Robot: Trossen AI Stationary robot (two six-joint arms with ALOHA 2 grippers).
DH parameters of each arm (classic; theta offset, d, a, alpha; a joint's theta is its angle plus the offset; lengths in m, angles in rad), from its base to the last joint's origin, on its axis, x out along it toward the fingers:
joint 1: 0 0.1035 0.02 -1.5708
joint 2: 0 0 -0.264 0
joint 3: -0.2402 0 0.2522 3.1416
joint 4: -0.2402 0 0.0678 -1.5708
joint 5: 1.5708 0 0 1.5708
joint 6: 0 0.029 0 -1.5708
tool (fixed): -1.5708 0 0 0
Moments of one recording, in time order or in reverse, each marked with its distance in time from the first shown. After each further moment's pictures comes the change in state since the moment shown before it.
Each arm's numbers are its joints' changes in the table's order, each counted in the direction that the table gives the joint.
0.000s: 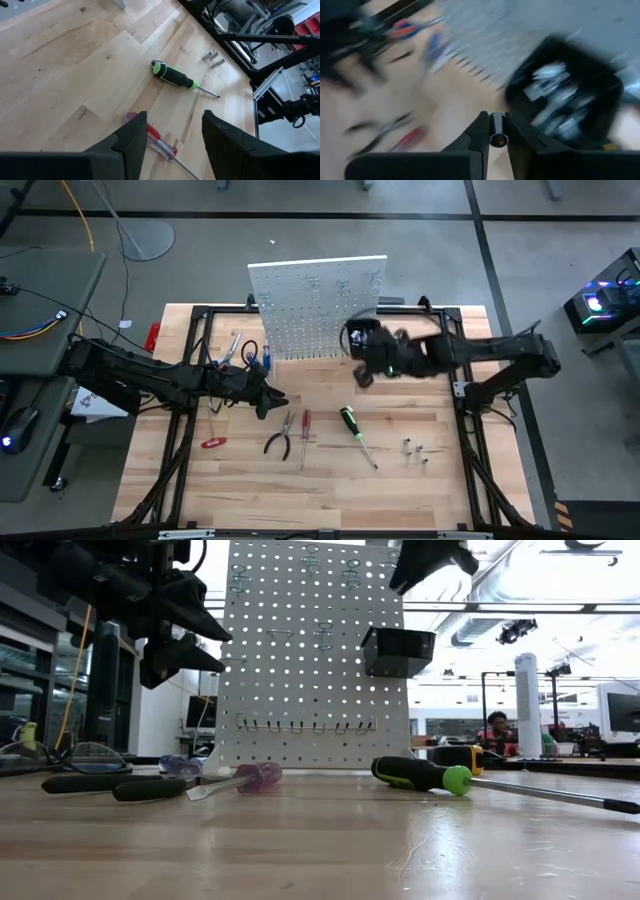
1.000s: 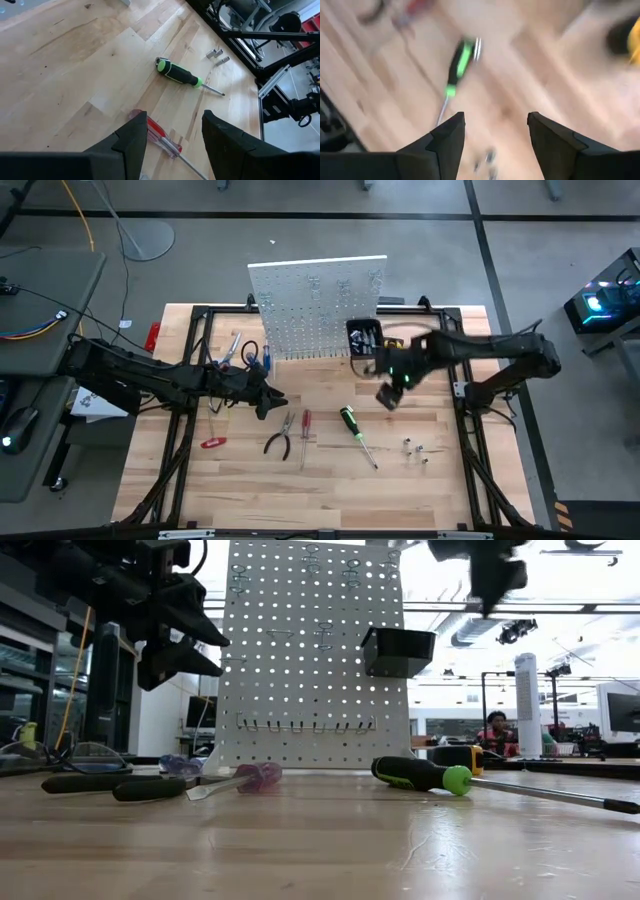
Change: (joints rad) left arm 0.000 0.000 0.000 -0.021 0.005 0.002; right arm -0.015 -0.004 0.015 -0.378 0.569 0.048
